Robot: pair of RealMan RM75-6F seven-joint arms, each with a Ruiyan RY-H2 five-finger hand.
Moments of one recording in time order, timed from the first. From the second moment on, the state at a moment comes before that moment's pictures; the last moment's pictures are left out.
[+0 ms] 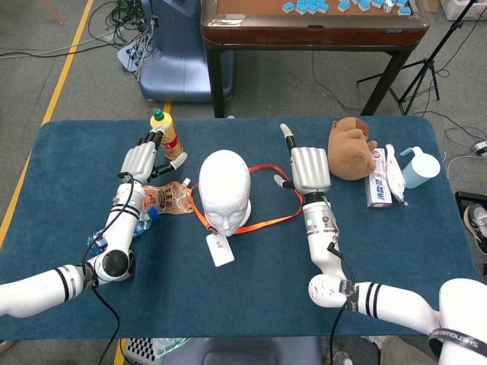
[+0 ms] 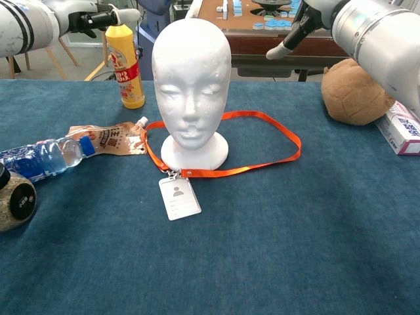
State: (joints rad) left arm -0.97 -1.44 -0.45 -1.41 0.53 0.93 0.30; right arm 0.86 -1.63 0.50 -1.54 -0.80 1.26 -0.71
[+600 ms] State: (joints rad) left arm -0.71 -1.22 -0.32 -1.70 0.85 0.96 0.09; right arm 0.59 -1.33 0.24 -1.86 -1.20 1.39 -0.47
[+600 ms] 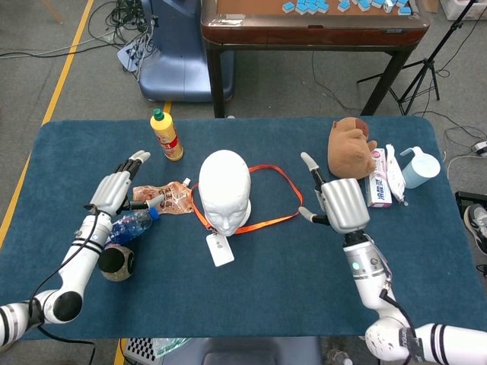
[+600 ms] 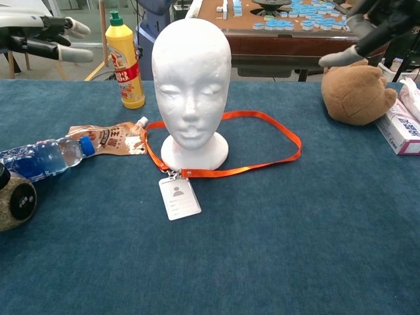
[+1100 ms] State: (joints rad) left arm -0.46 -1.12 -0.18 -1.76 1.12 1.18 -0.07; right arm 0.40 -1.06 0.03 -1.98 -1.43 1.39 -0.28
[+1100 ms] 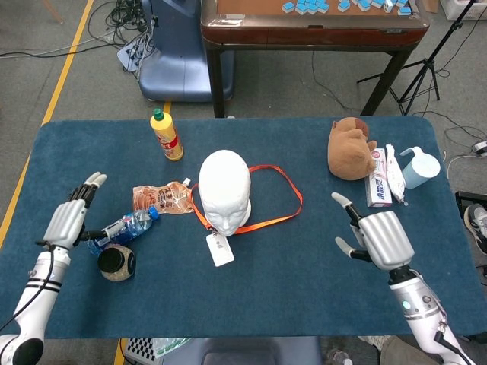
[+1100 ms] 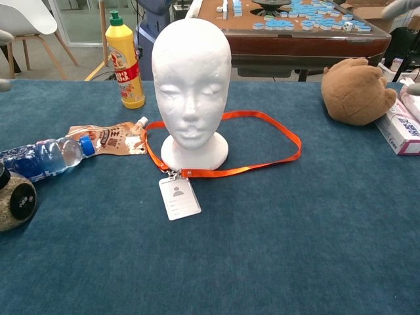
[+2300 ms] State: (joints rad) left arm -0.21 -1.05 -0.06 -1.72 1.32 1.35 -0.18; right arm 0.69 -1.37 0.05 -1.83 -1.08 0.81 -0.56
